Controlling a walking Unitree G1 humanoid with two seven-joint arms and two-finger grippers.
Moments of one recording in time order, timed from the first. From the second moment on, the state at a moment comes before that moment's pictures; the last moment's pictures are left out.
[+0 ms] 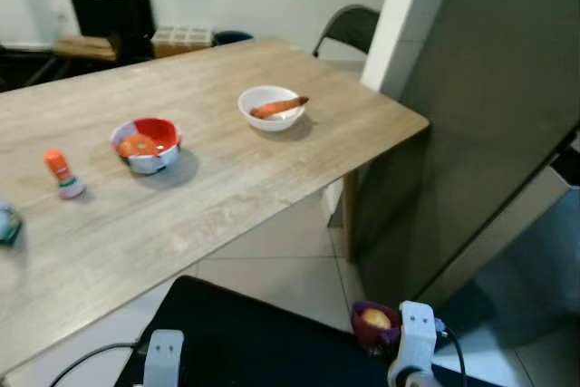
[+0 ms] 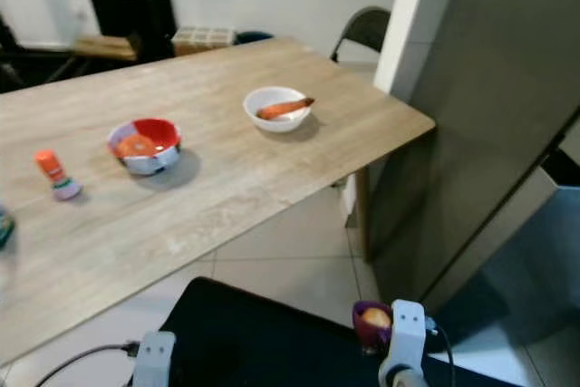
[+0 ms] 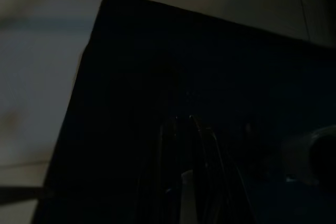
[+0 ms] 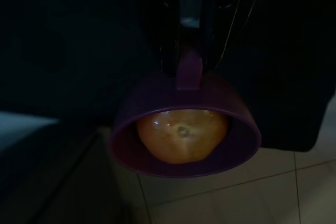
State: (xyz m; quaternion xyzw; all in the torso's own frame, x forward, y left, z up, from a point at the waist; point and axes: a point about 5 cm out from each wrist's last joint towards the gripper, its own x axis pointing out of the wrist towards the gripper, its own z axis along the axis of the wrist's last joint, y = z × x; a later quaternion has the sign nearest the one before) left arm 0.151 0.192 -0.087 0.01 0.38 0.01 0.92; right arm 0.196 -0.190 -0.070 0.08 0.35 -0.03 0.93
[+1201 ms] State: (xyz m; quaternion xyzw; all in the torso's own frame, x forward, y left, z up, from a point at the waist) left arm 0.165 0.191 -0.081 0.02 0.36 -0.01 0.93; right arm 0.196 -0.205 -0.068 0.06 0.35 -0.05 0.93
